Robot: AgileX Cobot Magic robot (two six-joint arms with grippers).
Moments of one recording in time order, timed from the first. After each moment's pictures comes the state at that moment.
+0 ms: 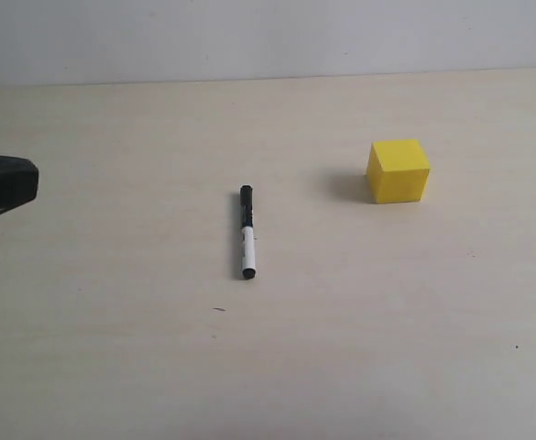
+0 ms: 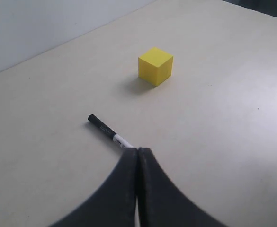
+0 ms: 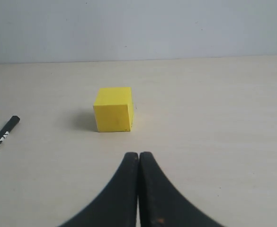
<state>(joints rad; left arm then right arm) -0.67 0.69 -0.55 -0.32 0.42 0.36 0.28 0.01 0.00 0.03 0.35 0.06</state>
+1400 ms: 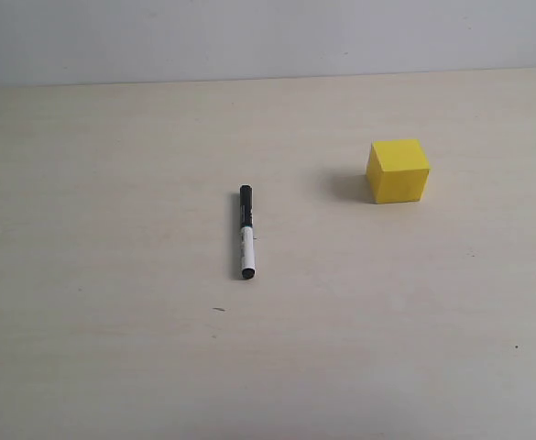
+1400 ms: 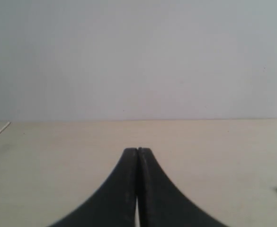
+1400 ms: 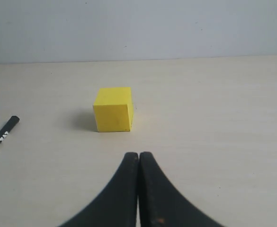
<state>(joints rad) 0.04 0.03 -0.12 -0.35 0.24 0.36 0.28 0.01 0.00 0.03 0.35 0.06</state>
